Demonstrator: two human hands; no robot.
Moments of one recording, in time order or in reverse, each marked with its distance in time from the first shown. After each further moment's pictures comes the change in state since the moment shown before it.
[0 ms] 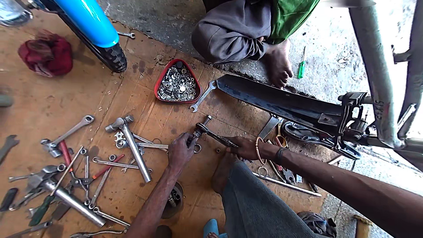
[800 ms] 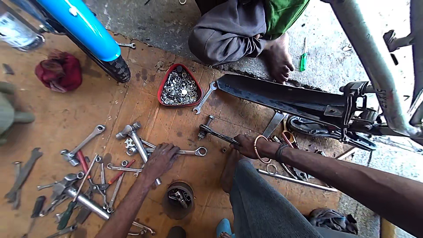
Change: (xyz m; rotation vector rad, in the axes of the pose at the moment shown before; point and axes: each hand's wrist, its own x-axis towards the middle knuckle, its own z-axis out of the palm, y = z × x) left_hand -0.003 -0.101 -0.073 0.428 -0.397 0.443; right_hand 0.013 -0.009 0.005 -0.265 0.029 0.197
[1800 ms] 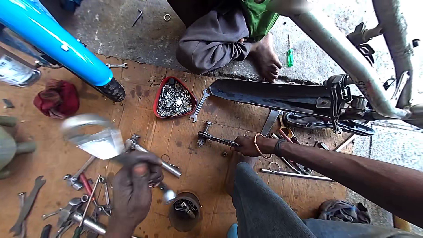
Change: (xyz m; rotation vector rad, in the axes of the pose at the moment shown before) left_hand -0.016 0.095 -0.170 -1.019 0.539 -0.024; right_hand 0.009 0.023 -0.003 0.129 -0.077 -0.068
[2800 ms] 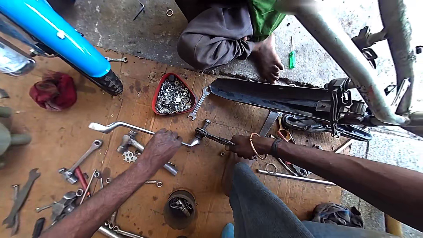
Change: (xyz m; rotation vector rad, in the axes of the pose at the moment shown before) left_hand 0.072 -0.078 0.028 1.459 -0.845 0.245; right_hand -0.012 -0.021 -0.010 0.142 -0.086 0.123
